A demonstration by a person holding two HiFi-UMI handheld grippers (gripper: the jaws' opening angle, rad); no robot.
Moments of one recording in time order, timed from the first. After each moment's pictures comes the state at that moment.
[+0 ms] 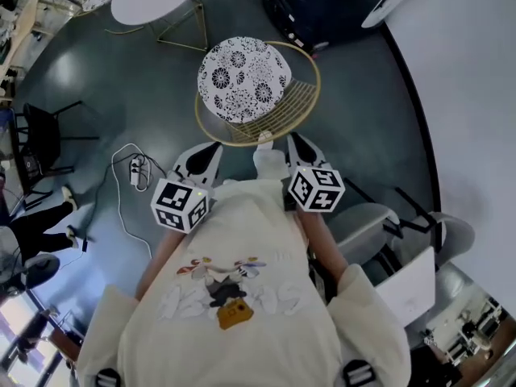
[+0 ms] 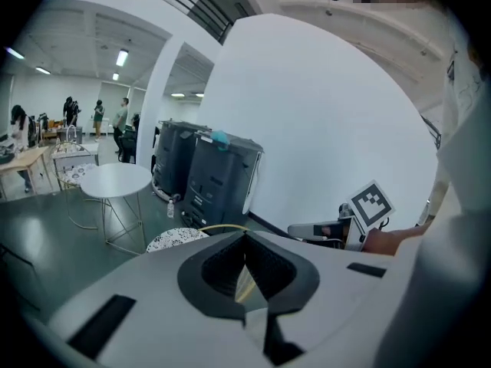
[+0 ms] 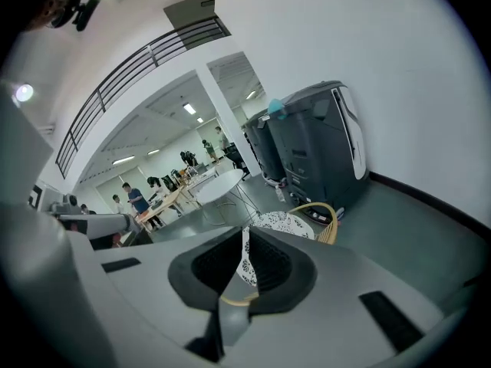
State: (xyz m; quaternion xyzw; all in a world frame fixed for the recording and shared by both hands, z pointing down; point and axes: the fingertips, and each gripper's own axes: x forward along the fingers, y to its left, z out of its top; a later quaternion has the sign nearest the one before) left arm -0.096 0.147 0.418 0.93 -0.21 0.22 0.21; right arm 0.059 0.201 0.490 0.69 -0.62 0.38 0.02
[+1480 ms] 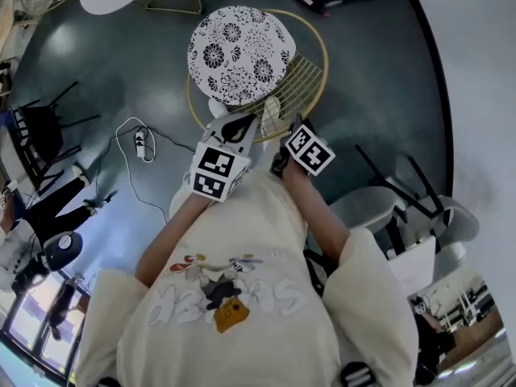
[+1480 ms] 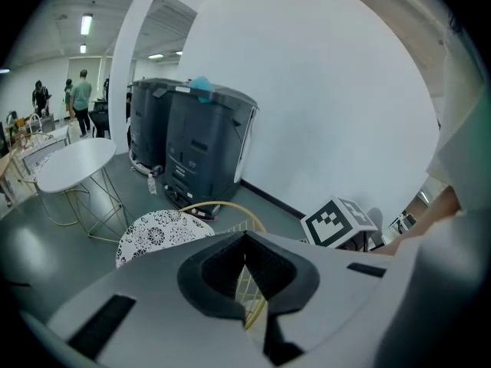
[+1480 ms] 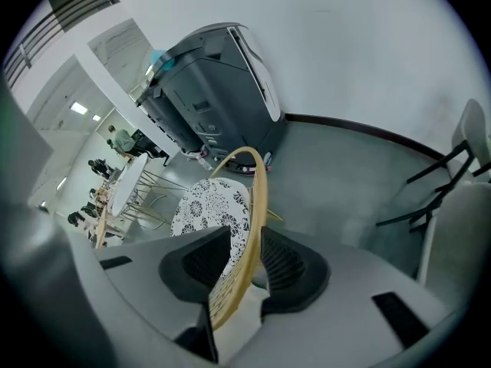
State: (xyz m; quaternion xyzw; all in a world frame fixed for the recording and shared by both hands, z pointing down) left arm 0.085 0.067 0.535 0.90 -0.14 0.35 0.22; right arm 0.184 0.159 0.688 0.75 -0.31 0.58 0.01
